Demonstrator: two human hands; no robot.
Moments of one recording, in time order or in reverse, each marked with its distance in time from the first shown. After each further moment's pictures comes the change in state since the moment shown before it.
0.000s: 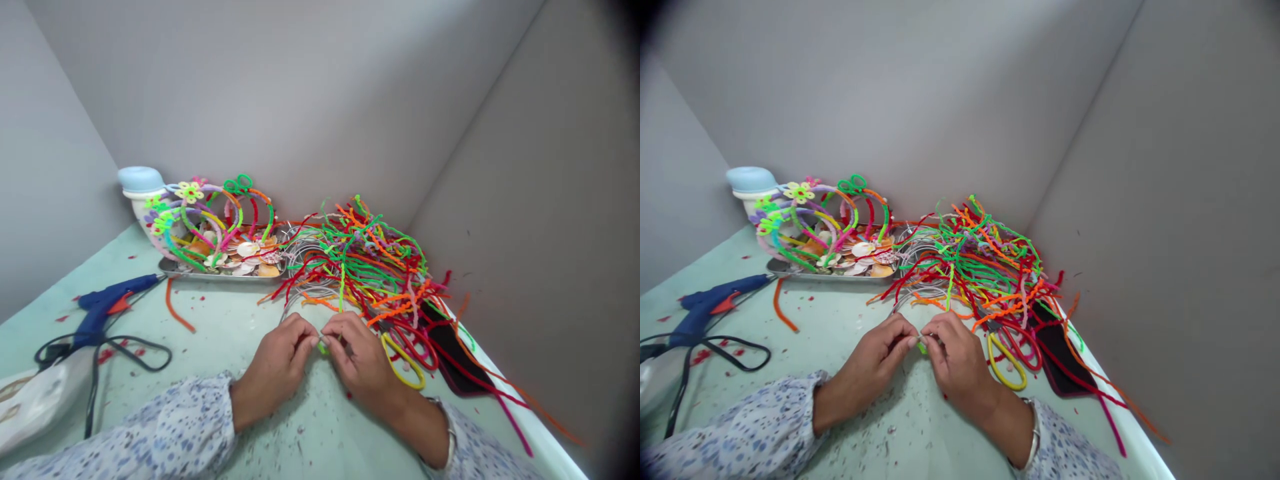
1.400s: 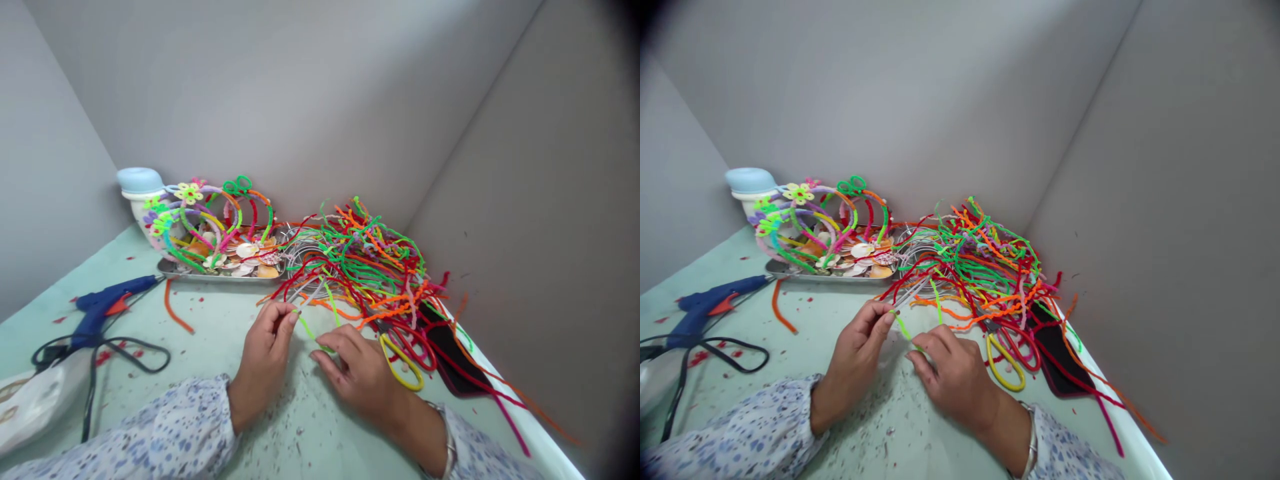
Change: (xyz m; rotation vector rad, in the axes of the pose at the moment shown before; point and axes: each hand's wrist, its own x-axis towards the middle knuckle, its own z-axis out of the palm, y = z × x) left_hand 0.002 -0.001 0.000 -0.196 0.412 -0.099; right_hand -0.009 -0.011 -0.004 -0.231 -0.026 -0.157
